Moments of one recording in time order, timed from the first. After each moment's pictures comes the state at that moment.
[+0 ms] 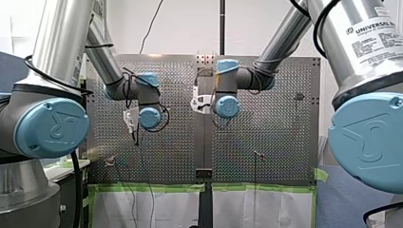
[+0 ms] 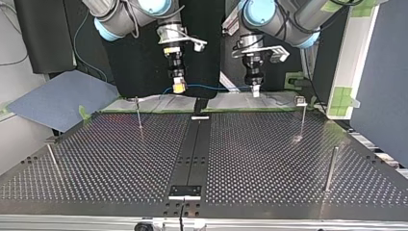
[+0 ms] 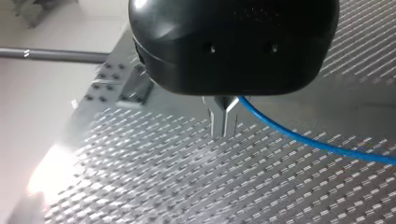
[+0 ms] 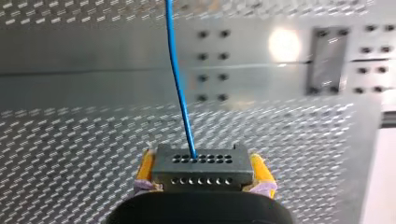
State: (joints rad) left arm -0.42 -1.76 -2.23 -2.11 -2.10 -1.75; right arm 2.39 -1.19 1.84 -0.75 1.83 1.58
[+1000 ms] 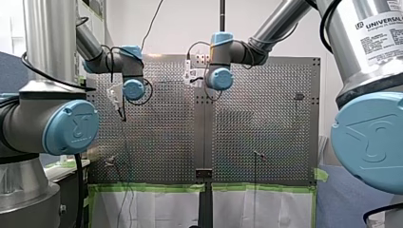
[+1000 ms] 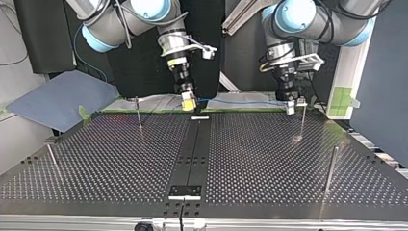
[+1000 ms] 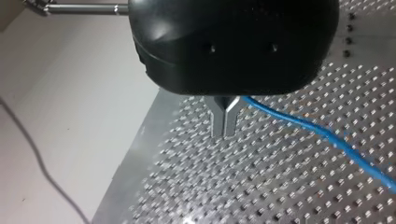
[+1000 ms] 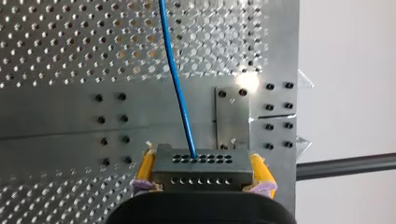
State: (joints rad) left arm -0.21 -1.50 -2.19 -2.37 -1.98 -1.87; right arm 2.41 -1.24 1.64 -0.57 1.74 1.58
